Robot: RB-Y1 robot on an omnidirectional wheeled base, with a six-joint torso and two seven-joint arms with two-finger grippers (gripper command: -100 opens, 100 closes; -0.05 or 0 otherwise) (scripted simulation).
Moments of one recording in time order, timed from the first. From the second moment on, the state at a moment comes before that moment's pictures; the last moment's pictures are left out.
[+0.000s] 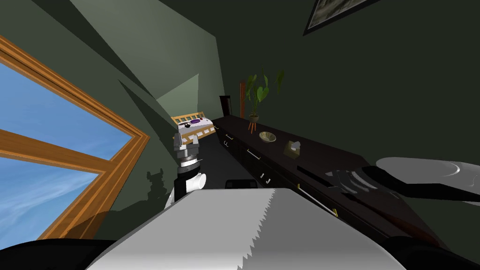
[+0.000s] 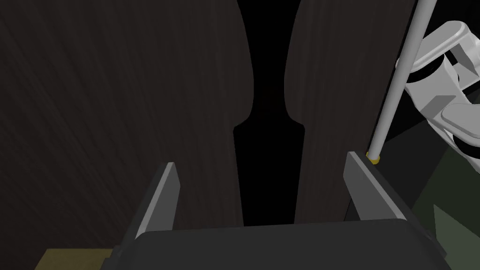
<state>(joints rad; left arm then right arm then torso) 0.50 0.02 0.05 -2.23 0.10 -0.60 0.04 1.25 -1.89 -0.26 -1.39 0.70 -0.72 0.04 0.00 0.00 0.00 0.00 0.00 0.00</state>
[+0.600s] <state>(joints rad) 0.50 0.02 0.05 -2.23 0.10 -0.60 0.04 1.28 -1.97 -0.17 -1.35 0.70 -0.69 0.04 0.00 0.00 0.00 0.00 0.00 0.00</state>
